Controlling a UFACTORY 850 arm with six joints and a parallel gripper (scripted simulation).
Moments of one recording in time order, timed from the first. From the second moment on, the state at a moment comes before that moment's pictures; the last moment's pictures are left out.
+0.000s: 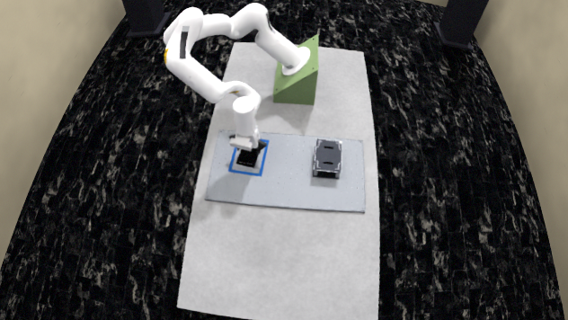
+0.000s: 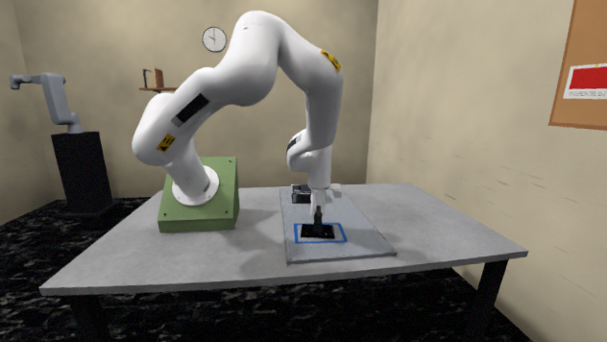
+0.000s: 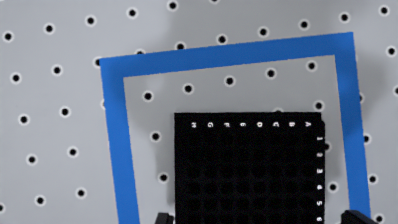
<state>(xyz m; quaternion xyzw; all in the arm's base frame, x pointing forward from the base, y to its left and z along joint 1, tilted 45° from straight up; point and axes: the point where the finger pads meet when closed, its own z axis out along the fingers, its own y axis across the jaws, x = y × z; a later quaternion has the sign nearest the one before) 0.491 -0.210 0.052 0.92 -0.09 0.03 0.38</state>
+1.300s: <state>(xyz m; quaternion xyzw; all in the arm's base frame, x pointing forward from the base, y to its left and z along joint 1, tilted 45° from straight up) 0.491 -0.224 0.038 0.92 -0.09 0.03 0.38</state>
